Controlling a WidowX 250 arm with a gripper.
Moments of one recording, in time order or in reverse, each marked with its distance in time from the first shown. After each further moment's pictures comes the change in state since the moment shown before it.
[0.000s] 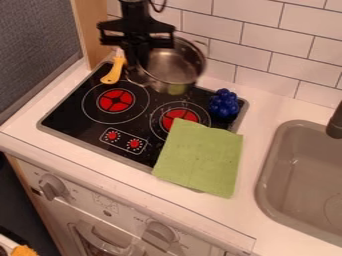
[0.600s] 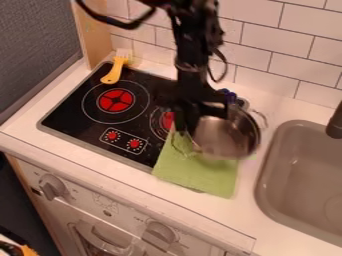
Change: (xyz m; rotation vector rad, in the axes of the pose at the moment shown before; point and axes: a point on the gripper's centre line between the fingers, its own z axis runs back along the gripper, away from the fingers) arm -0.077 -0.072 -0.037 -0.027 0.109 -0.212
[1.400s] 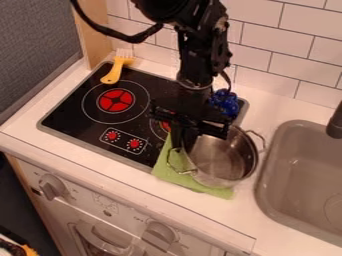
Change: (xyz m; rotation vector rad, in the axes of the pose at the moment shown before) arm -0.024 0.000 -0.003 0.056 0.033 -0.023
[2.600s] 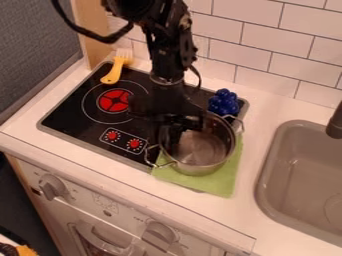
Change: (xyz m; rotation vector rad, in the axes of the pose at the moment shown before) arm 0.008 0.034 -0.018 -0.033 0.045 0.094
